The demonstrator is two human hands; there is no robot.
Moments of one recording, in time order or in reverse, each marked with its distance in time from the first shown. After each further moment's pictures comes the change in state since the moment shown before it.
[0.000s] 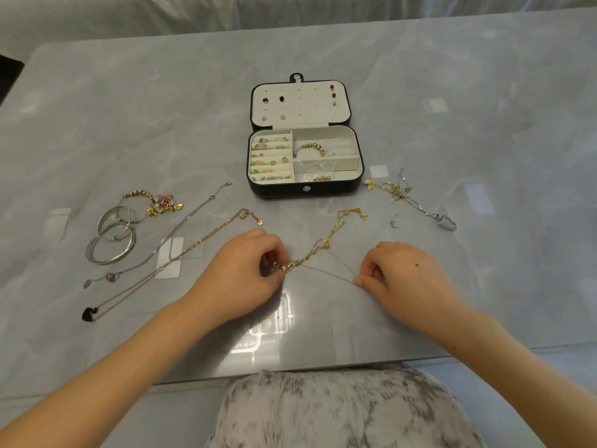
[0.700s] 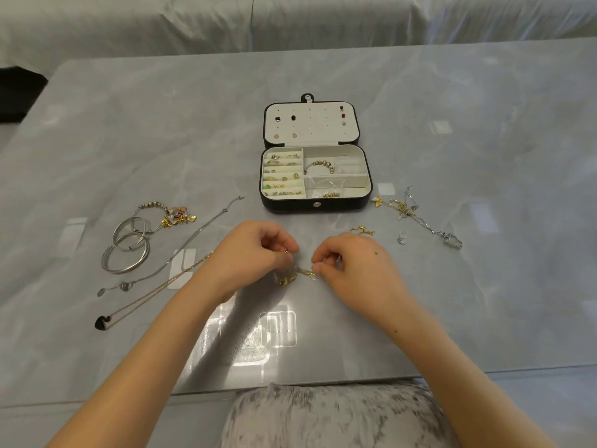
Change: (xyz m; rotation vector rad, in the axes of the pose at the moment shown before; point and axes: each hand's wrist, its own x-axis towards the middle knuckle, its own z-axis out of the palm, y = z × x) left_hand 0.021 0.010 -0.026 -0.469 -0.042 -0.331; right_hand 0.039 -0.050 0.007 0.262 0.135 -0.014
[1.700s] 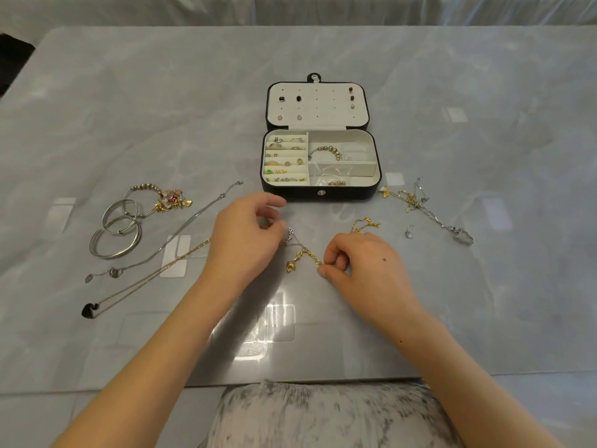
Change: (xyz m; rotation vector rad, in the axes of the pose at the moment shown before) left_hand 0.010 -0.008 0.014 0.059 0.375 0.073; right_hand -0.006 0.008 0.007 -0.044 -0.009 0.026
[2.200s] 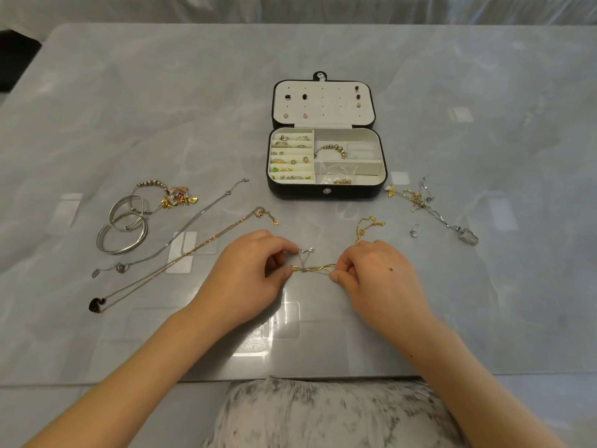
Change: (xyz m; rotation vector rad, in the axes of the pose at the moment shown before) left_hand -0.026 -0.033 -0.005 0.275 -0.199 0.354; right_hand -0.012 0.001 -0.002 -0.169 -0.034 -0.007
